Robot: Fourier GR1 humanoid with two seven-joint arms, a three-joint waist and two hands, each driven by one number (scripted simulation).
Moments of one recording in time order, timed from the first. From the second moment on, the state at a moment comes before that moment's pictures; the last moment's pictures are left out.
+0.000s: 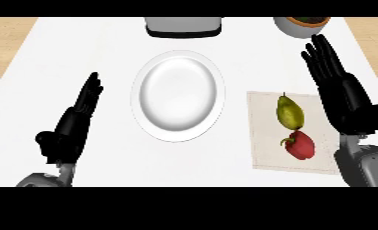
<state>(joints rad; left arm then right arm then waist) -0.07 0.43 -0.34 -1.59 0.23 0.37 -0.03 -0.22 -0.38 0.10 -1.65 -0.29 -0.12 0.05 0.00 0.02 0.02</state>
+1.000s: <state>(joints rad) -0.21 0.45 -0.27 -1.44 0.21 0.30 0.04 0.07 -0.55 0.51 -1.60 0.41 -0.18 -0.66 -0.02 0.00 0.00</state>
